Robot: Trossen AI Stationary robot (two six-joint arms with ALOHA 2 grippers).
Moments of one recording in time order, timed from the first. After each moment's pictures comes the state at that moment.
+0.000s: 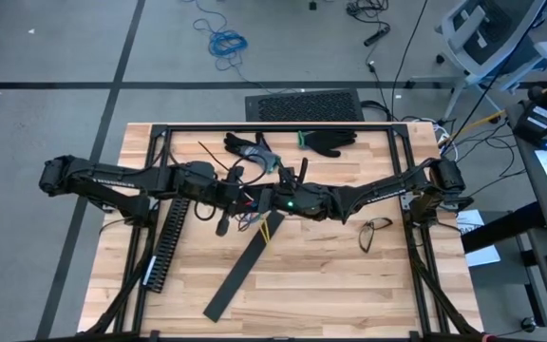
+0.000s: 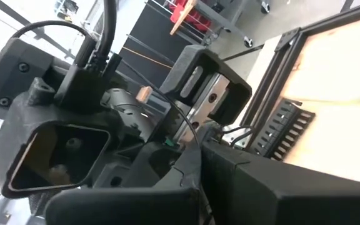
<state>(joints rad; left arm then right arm) 0.00 1.15 0.87 -0.02 0.20 0.03 0.15 1.76 1.25 0.42 0.47 1.10</state>
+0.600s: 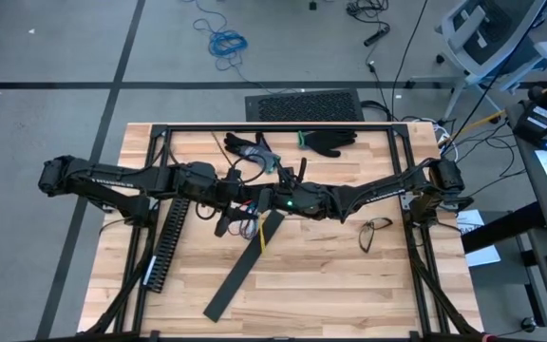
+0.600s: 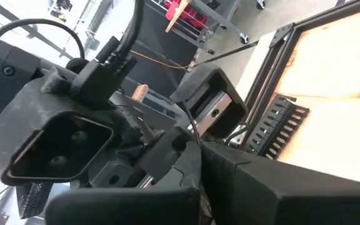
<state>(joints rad) 0.00 1.14 0.87 -0.09 0.22 -0.17 0.15 1.76 1.25 0.42 0.46 1.11</state>
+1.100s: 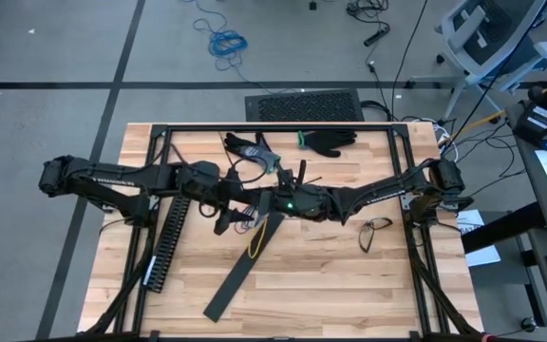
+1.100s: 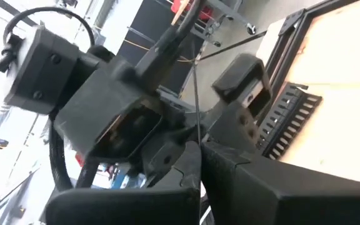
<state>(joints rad) 0.02 1.14 0.87 -0.23 0.23 -0.18 0.15 1.76 1.25 0.42 0.44 1.14</state>
